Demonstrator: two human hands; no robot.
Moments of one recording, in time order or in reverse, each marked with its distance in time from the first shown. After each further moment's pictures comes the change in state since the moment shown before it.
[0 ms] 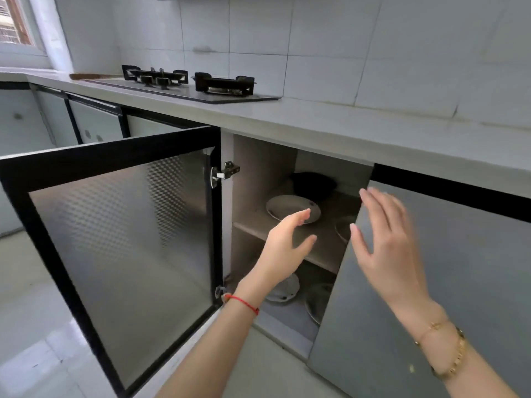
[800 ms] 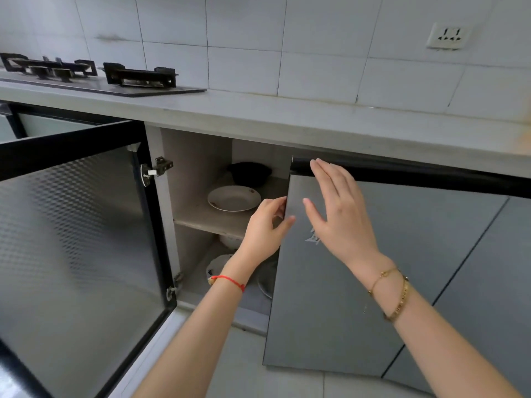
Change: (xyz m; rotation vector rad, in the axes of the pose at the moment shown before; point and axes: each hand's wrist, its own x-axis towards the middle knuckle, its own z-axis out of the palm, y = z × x) left_hand -0.002 0.043 0.048 -0.096 -0.159 0.050; right_hand -0.012 -0.003 -0.056 -0.167 -0.068 0.061
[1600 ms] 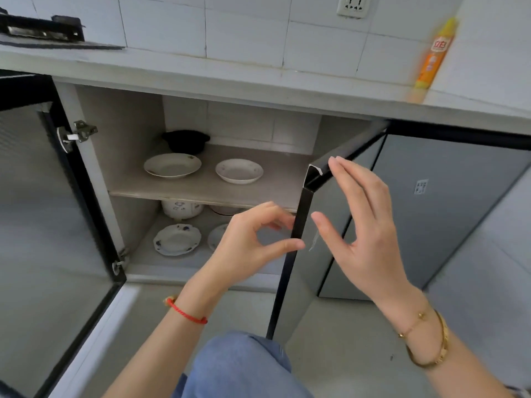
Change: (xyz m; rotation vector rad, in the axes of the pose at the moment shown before) left_hand -0.149 0.096 0.008 -0.299 -0.296 0.369; right_hand -0.158 -0.029 -0.147 0.039 0.200 0.004
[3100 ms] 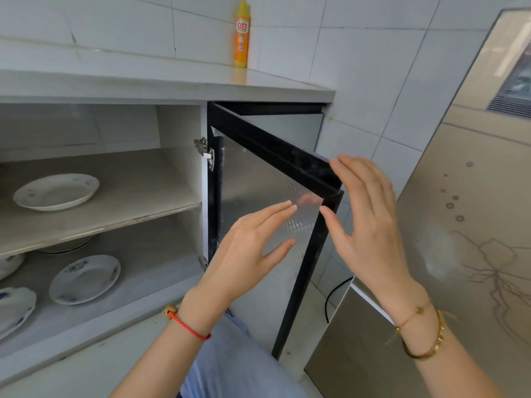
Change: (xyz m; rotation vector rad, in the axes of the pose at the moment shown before) left_hand 0.041 0.047 0.162 0.131 -0.310 0.412; right_hand -0.071 0.023 -0.163 -0.770 -0.043 0.304
